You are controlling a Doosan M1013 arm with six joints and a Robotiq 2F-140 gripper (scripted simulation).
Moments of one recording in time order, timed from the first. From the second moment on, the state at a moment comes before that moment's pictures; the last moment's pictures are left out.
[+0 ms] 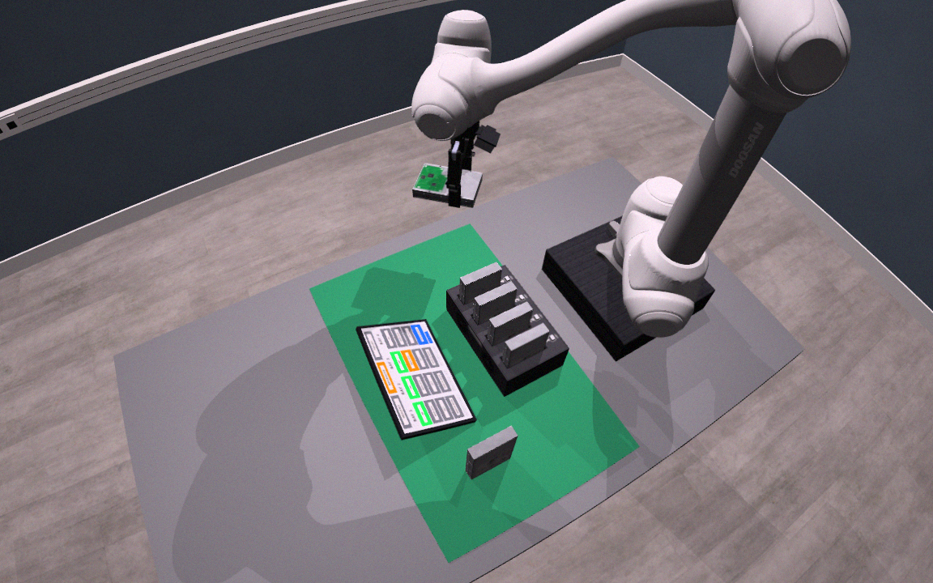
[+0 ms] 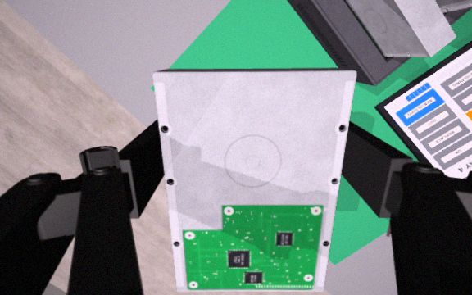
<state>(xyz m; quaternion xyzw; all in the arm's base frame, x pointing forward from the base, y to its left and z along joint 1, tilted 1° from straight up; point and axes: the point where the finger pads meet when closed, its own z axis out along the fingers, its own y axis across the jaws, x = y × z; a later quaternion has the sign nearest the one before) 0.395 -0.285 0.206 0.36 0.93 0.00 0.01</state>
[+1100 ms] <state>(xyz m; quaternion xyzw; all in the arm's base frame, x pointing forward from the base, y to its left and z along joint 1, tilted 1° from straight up) 0.395 -0.285 0.206 0.55 0.84 0.01 0.00</state>
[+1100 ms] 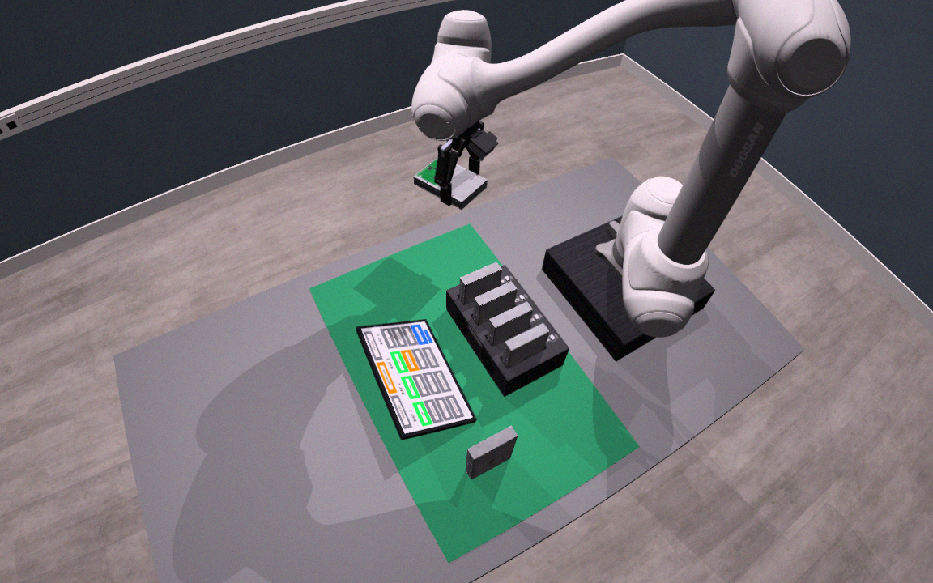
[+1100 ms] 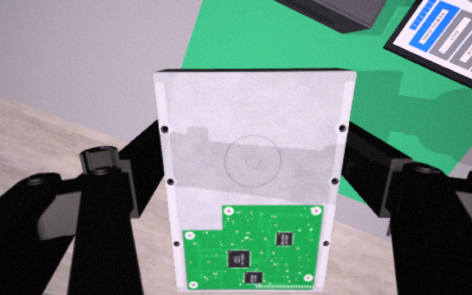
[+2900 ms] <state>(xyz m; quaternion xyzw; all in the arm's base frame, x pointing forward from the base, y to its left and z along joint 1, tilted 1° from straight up) 0.395 -0.285 0.206 0.77 0.64 0.00 0.00</state>
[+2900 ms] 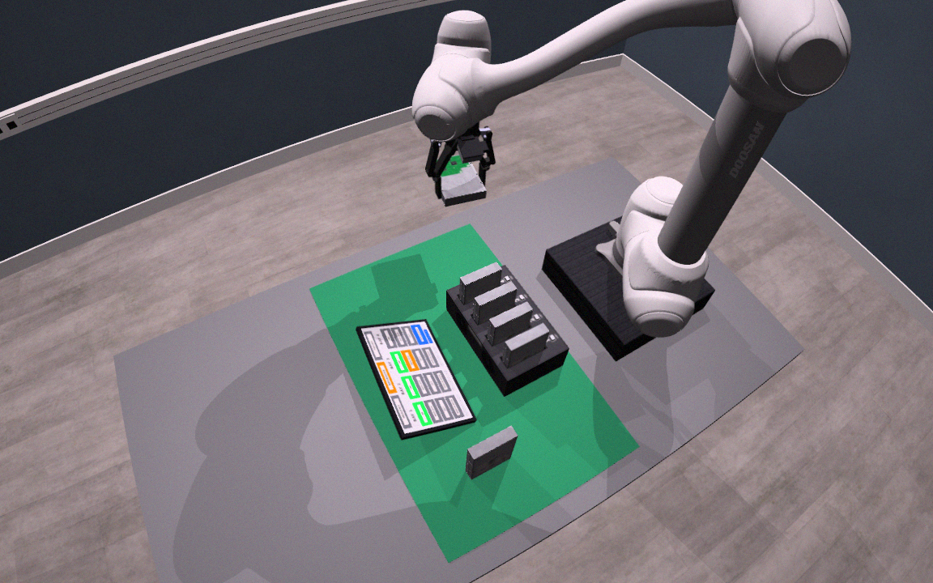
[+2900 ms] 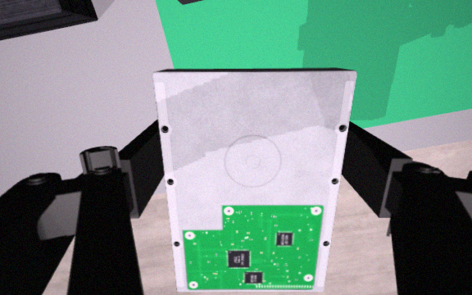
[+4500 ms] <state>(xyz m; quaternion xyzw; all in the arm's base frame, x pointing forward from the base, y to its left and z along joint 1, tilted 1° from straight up) 0.396 -0.285 0.206 0.88 0.45 0.11 -0.05</state>
